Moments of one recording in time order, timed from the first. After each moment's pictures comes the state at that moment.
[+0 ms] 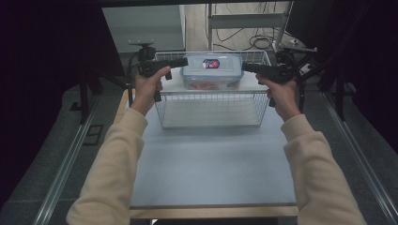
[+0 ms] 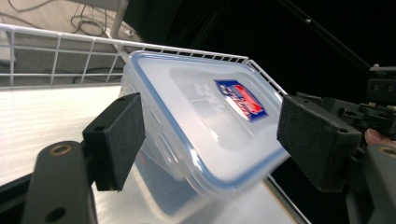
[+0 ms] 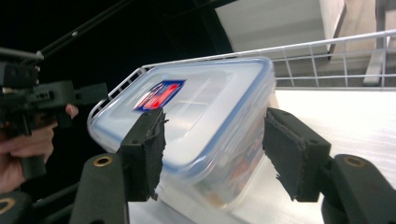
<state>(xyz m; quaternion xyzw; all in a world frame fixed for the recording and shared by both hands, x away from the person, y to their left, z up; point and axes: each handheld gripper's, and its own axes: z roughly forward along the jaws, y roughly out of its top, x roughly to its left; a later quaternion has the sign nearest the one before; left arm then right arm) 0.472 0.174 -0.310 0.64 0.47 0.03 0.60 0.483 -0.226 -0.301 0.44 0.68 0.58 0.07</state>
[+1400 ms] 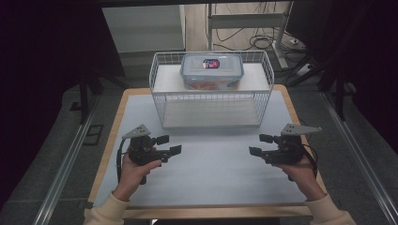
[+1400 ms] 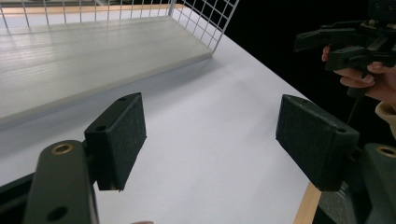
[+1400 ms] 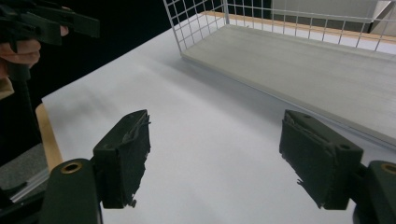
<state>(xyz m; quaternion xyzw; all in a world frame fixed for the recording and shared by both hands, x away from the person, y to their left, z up) 0.290 0.175 -0.442 0.73 0.41 0.06 0.54 0.327 -0.266 -0.428 0.32 0.79 0.51 0.08</state>
